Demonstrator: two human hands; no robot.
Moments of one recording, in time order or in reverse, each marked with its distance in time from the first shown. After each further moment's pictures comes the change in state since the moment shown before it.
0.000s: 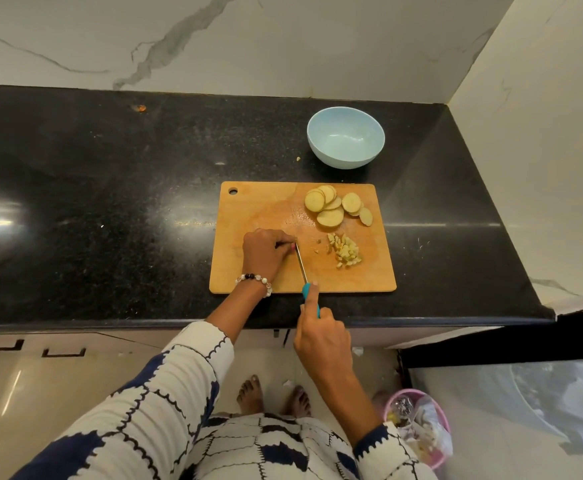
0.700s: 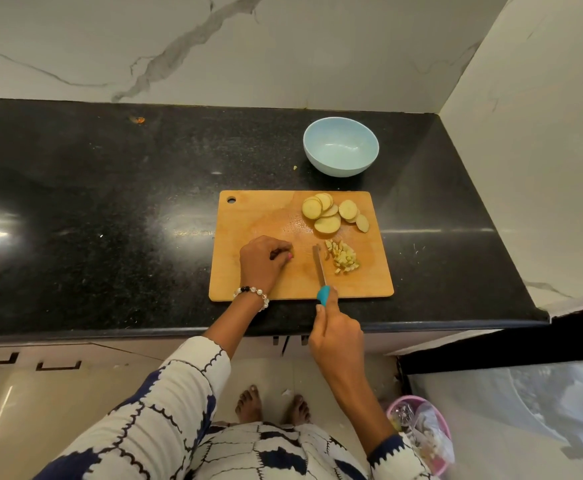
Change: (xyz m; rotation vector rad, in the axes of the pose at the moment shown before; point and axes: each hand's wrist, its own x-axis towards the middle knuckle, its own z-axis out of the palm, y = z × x) left_hand -0.007 -0.007 0.001 -0.088 0.057 -0.020; right_hand 0.005 0.017 -0.006 0.353 0.025 0.186
